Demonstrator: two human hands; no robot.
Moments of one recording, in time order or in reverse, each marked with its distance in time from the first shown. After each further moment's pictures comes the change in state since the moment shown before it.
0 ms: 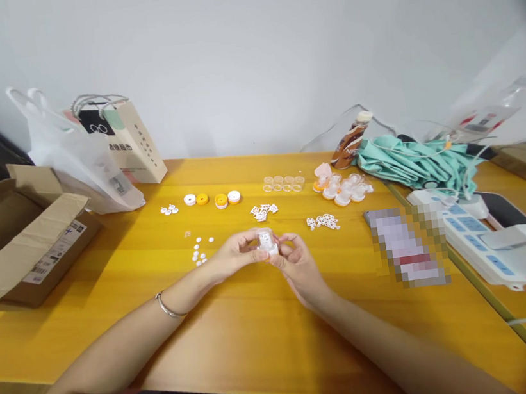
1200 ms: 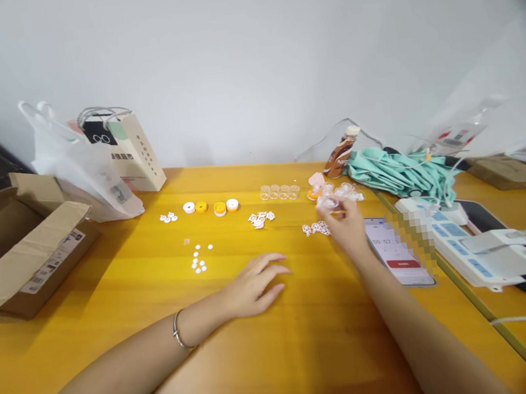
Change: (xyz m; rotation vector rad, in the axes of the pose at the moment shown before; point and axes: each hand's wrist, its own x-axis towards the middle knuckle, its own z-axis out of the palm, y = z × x) left_hand -0.016 -0.032 0.028 0.921 -0.060 0.381; right_hand 0.064 -0.074 -0.099 -1.132 0.540 -0.517
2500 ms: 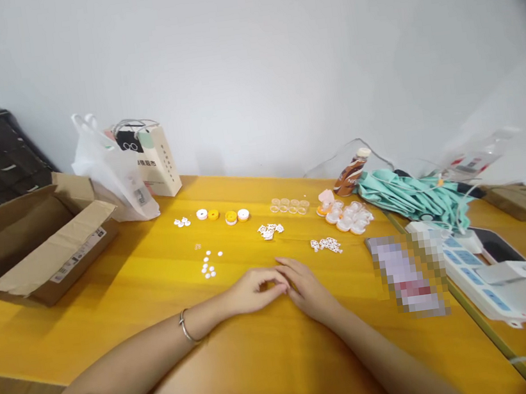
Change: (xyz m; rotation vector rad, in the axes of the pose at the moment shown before) left_hand 0.006 -0.001 -0.008 -0.274 0.048 -0.190; right_hand -0.097 -0.021 0.032 -0.065 -0.735 -0.495
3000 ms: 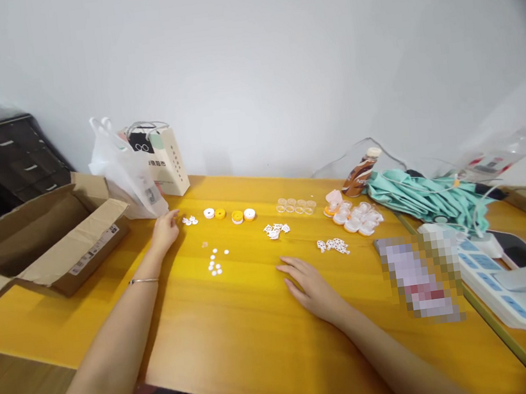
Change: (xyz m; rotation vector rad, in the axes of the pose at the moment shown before) left_hand -0.056 -0.115 -0.203 0.656 0.810 -0.470; right_hand 0.002 0.000 -0.008 -0.102 -0.085 -0.012
